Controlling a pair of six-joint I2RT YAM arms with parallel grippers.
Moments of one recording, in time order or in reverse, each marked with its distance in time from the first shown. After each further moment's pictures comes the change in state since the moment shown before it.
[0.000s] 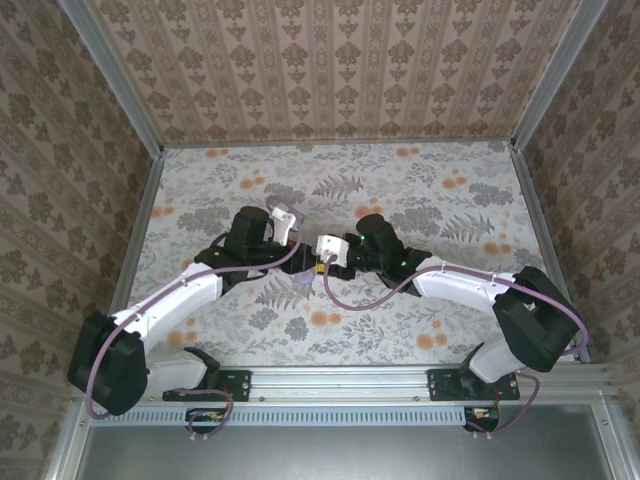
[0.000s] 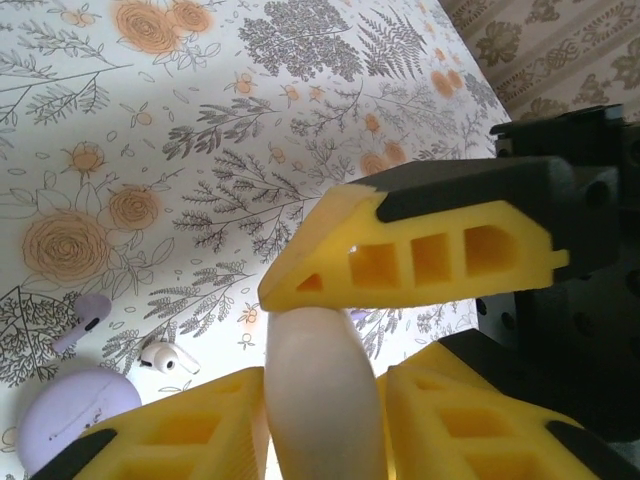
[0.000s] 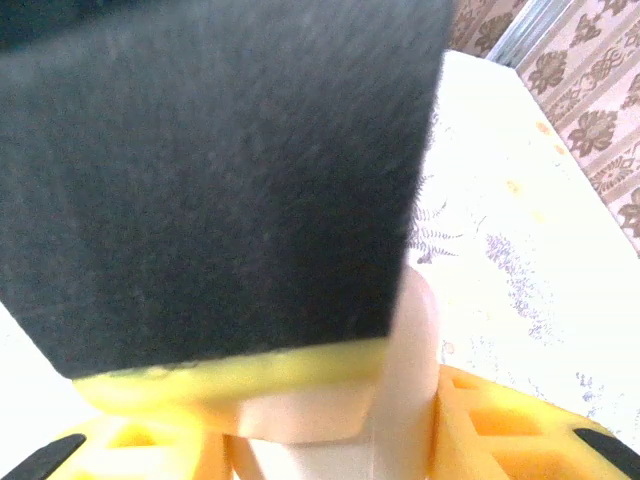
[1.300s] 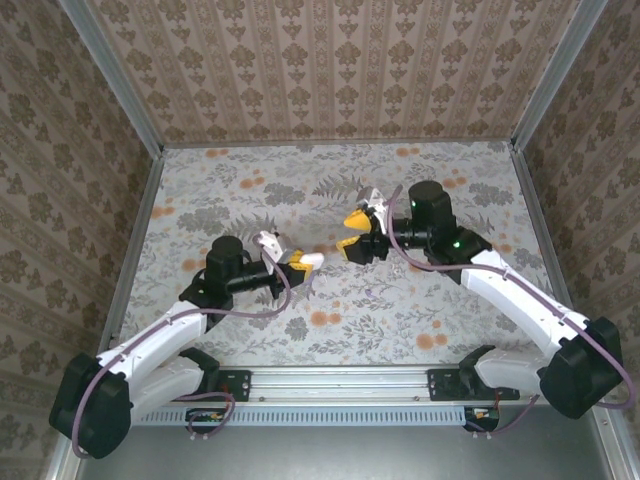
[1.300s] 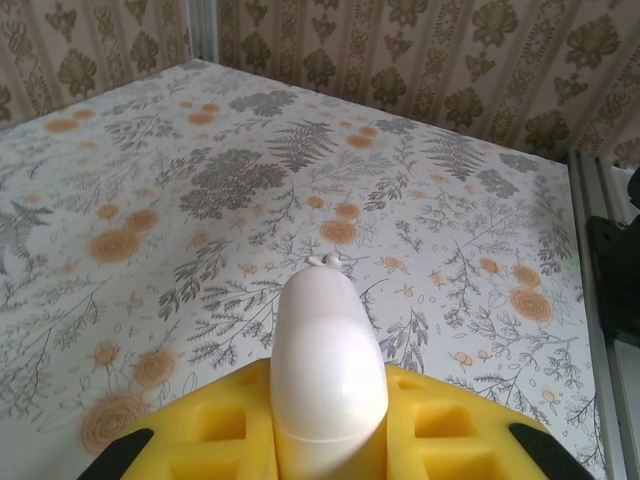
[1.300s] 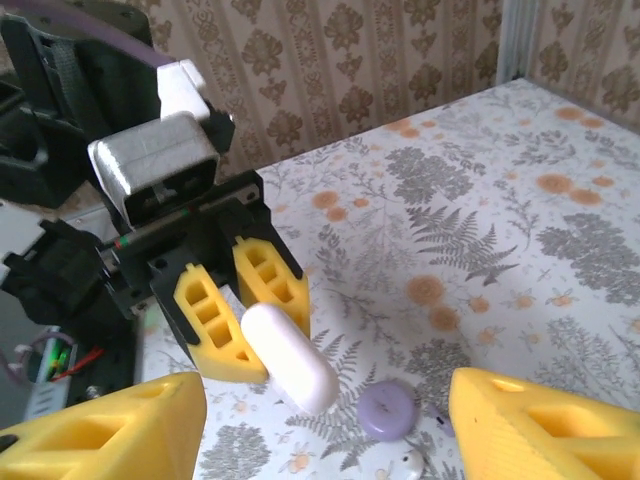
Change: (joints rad) left arm 0.035 -0.250 -0.325 0.422 0.144 0.453; right arm -0.224 -0.279 0.181 -0.398 -0.370 0.508
